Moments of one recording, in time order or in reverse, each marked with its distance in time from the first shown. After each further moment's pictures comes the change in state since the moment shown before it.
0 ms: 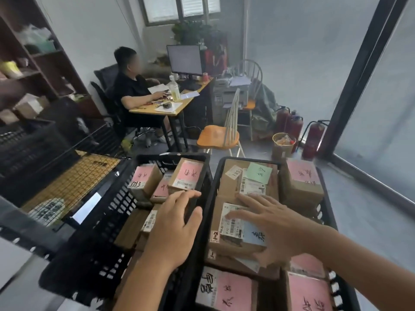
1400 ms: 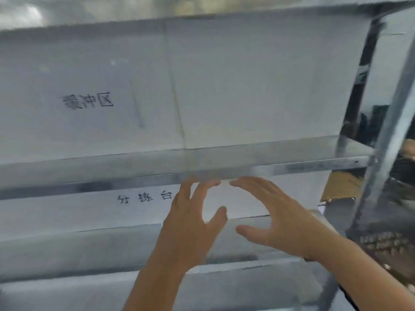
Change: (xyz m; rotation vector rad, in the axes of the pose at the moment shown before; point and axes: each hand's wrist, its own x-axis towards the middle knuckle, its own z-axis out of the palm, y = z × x) left_hand -0.548 -0.078 -0.313 0.361 0.911 -0.576; right_hand 0.044 -0.631 -0.033 0.304 0.201 -1.051
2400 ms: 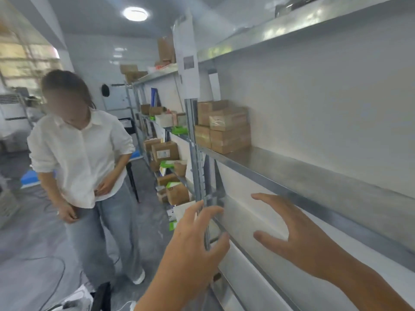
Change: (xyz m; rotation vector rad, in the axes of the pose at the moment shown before) left_hand -0.201 -0.366 -0.402 0.332 0.547 -0.844; right_hand 0.390 -0.432 0.384 0.492 -0.451 -0.687
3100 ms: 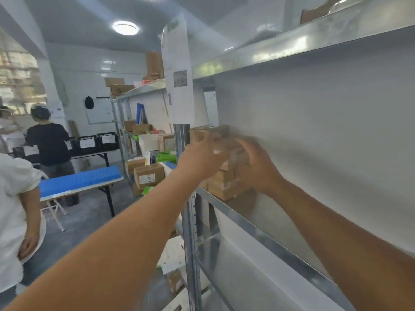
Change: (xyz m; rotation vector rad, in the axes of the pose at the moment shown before) left_hand 0.408 -0.010 -0.053 0.273 0.088 0.054; right_hand 0.365 0.045 -0.028 0.027 0.302 0.000
